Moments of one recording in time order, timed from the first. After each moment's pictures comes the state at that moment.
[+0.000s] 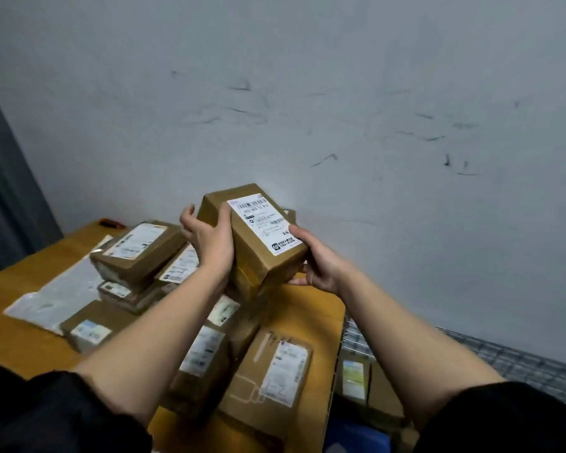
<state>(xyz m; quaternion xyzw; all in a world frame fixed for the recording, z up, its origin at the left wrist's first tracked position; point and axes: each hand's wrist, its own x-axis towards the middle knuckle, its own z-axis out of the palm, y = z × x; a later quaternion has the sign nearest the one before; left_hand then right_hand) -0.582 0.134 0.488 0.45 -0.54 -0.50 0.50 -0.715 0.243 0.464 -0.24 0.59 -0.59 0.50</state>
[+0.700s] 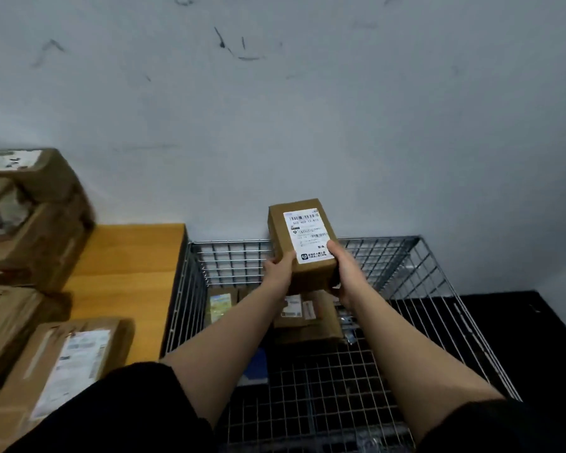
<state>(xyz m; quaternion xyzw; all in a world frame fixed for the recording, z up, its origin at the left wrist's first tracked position) -0.872 0.465 0.292 0.38 -0.55 -0.74 -0.08 -0.905 0.591 0.316 0.13 0.67 -0.69 0.24</state>
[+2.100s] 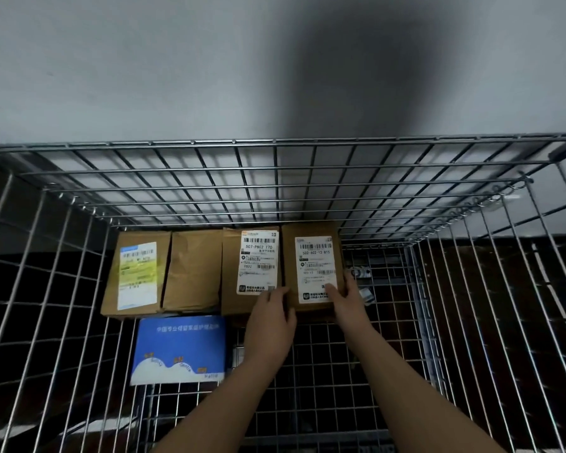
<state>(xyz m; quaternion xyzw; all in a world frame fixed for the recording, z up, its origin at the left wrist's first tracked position) -0.991 0.550 -0.100 0.29 -0.87 -0.38 -0.13 -1.069 0.669 -0.133 0.21 0.70 -0.60 0.32</state>
